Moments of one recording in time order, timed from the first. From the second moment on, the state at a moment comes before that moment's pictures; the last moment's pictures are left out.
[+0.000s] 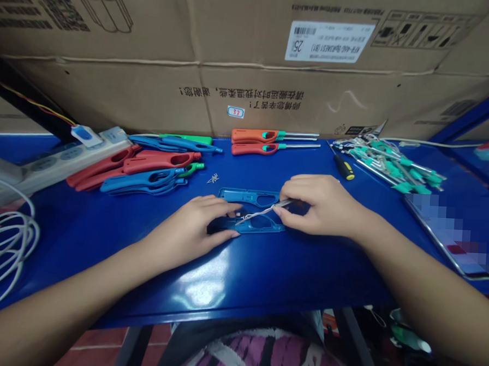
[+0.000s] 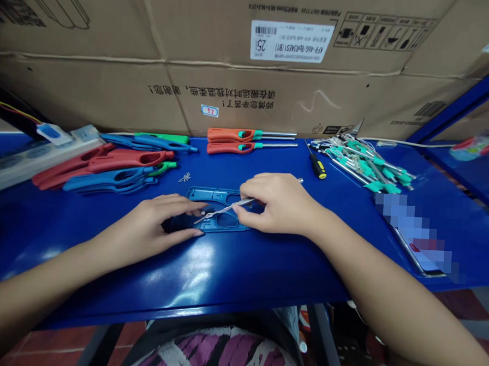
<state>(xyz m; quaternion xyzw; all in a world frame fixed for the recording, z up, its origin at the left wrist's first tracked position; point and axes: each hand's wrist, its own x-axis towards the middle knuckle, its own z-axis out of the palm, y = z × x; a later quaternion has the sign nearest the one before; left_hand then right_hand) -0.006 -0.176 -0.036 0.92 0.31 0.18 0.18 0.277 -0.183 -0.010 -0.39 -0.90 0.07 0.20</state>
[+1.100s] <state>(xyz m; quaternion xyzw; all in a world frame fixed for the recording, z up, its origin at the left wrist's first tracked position) -0.005 -0.178 -0.035 0.91 0.31 0.18 0.19 0.282 -0.182 -0.011 -0.32 -0.94 0.04 0.12</state>
